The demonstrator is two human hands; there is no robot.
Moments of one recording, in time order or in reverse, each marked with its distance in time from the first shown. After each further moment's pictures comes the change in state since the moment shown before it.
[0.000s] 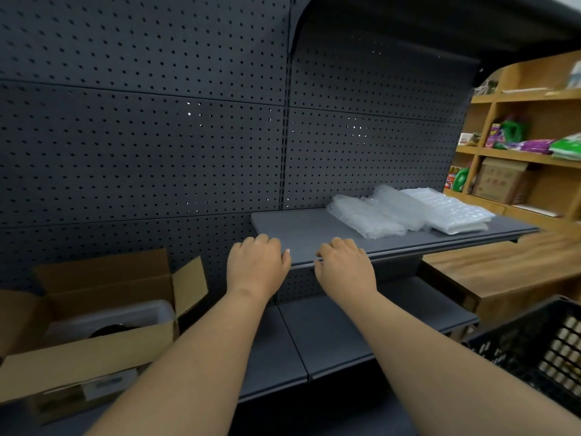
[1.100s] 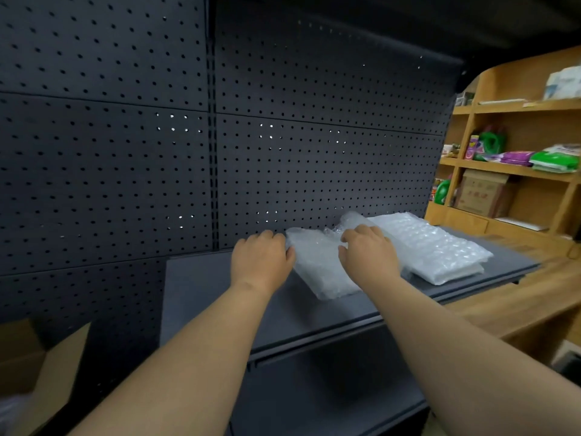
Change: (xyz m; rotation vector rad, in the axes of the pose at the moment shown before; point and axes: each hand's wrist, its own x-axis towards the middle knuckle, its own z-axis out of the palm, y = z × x) left_hand 0.196 0.123 0.089 -0.063 0.014 0.055; right_hand 0.173 0.199 0.038 -0.074 0.058 0.154
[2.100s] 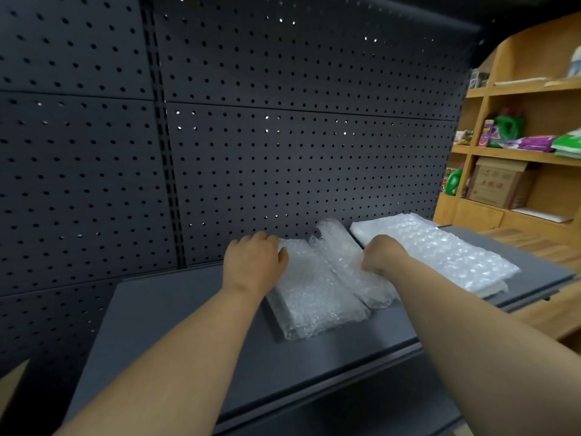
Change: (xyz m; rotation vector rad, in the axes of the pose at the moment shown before) left_hand 0.076 0.030 0.065 -0.008 0.017 -0.020; right_hand 0.099 0.079 0.044 0.247 -0.554 0.409
